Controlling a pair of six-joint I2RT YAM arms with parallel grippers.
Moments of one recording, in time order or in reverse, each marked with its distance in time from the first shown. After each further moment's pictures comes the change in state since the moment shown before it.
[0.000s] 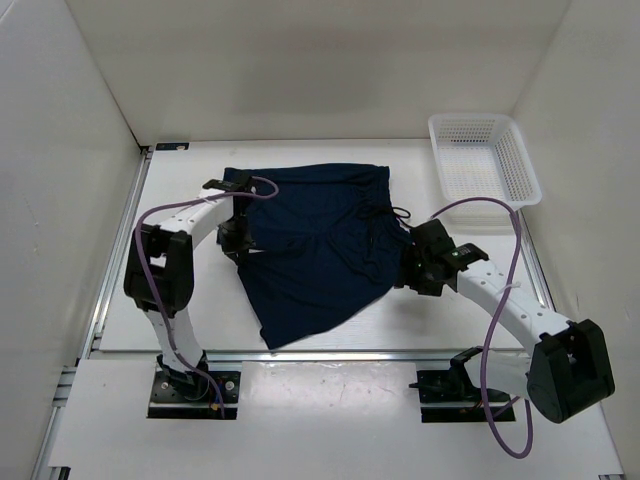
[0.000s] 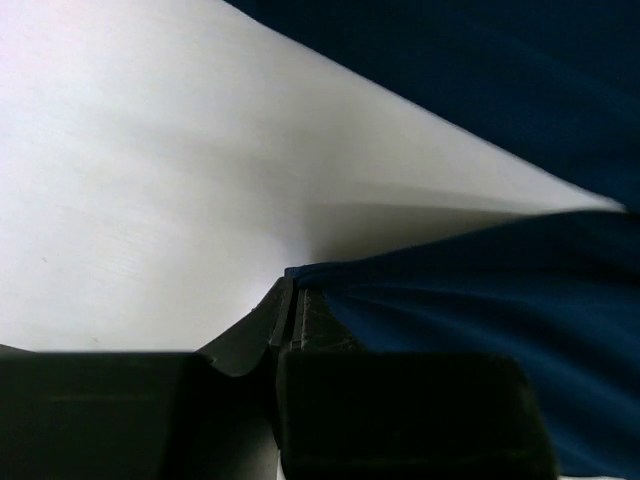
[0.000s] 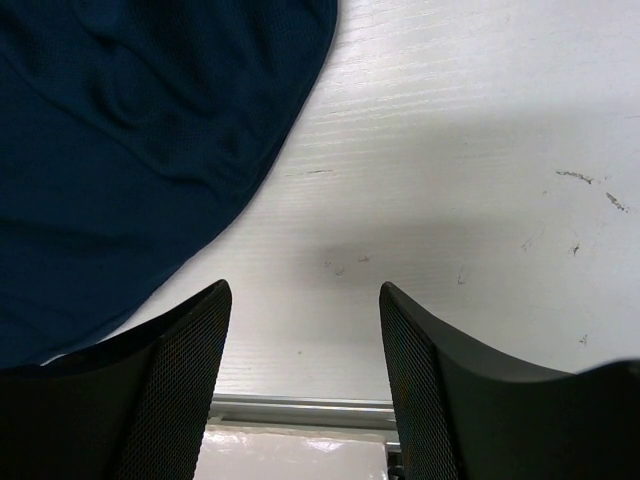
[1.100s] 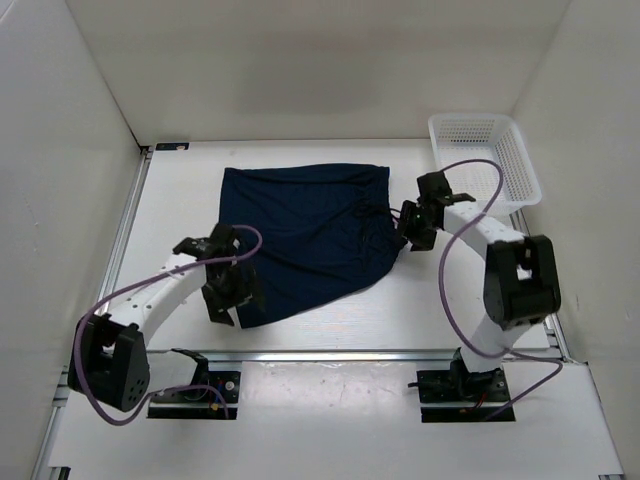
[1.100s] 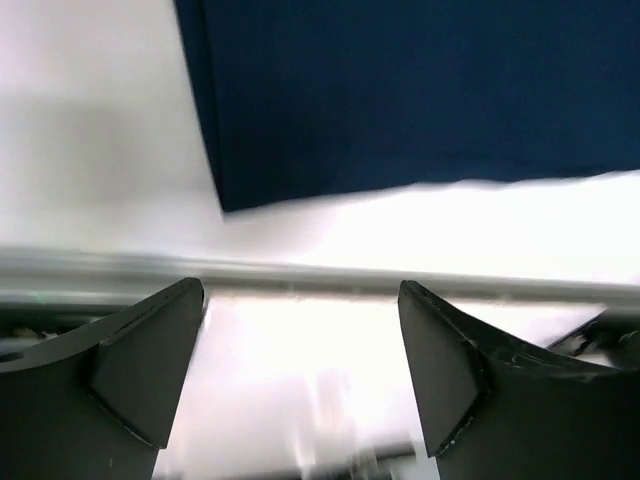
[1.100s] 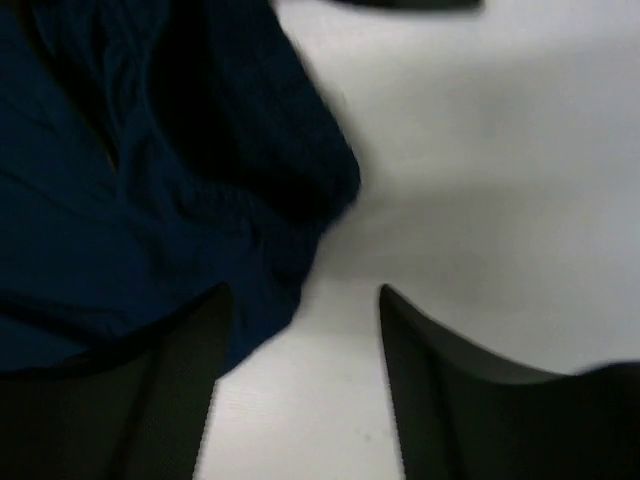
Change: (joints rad) left arm -0.021 -0.560 -0.470 0.003 0.326 -0.157; right arm -0.221 0.452 0.335 0.120 -0.156 -0.134
